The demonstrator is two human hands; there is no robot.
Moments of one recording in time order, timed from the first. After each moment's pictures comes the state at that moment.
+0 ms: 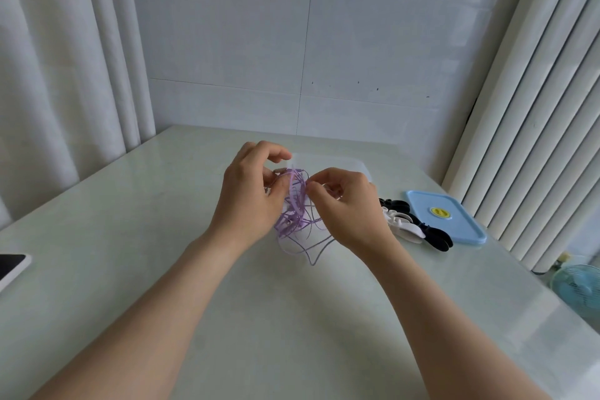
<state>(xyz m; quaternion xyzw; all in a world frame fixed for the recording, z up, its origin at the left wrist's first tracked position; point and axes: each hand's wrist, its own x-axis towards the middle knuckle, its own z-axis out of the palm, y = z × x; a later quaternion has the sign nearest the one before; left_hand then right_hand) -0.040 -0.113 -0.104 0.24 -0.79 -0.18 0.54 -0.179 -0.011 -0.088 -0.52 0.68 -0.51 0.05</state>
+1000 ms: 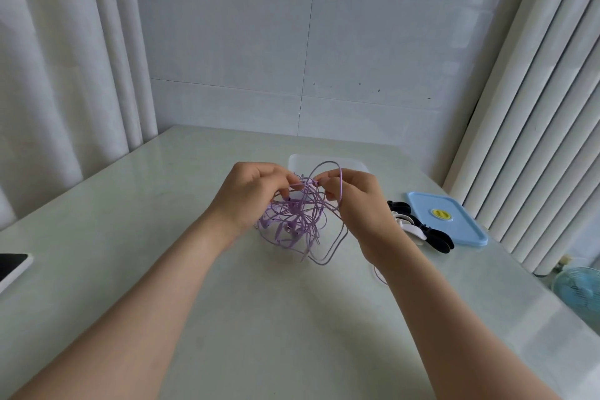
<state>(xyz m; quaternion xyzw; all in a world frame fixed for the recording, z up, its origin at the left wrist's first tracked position) -0.030 -0.106 -0.085 0.28 -0.72 -0.49 0.40 -0.185 -0.004 -0.076 -0.47 0.63 -0.58 0.22</state>
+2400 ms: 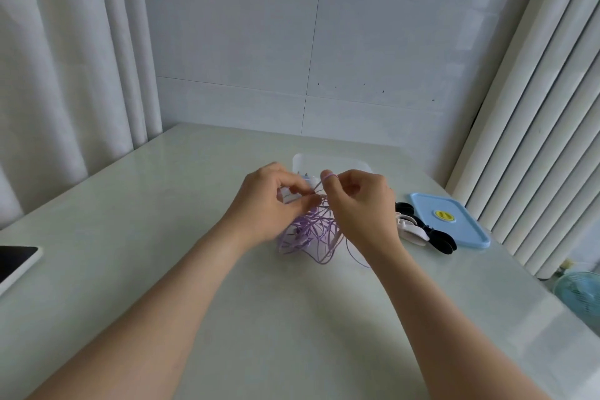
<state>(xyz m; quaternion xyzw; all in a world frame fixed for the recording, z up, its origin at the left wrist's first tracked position) -0.039 -0.106 -0.103 0.26 -0.82 -0.30 0.41 -0.183 -0.016 -0.092 -0.42 0.73 -0.53 0.00</state>
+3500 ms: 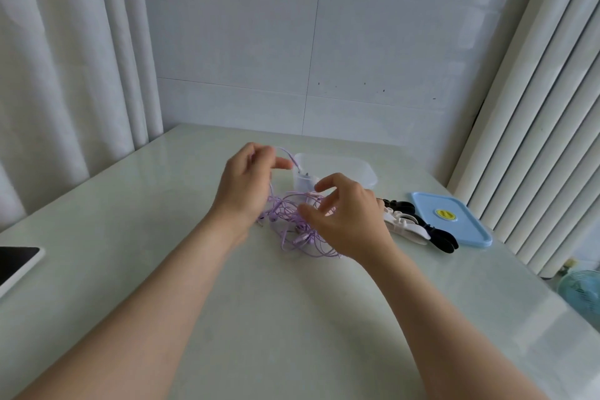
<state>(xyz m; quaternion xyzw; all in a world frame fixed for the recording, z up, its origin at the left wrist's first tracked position) -0.039 -0.113 -0.087 0.31 -0.63 -0.47 0.53 -0.186 -0.019 -0.107 -0.52 0.76 -0.38 -0.01</state>
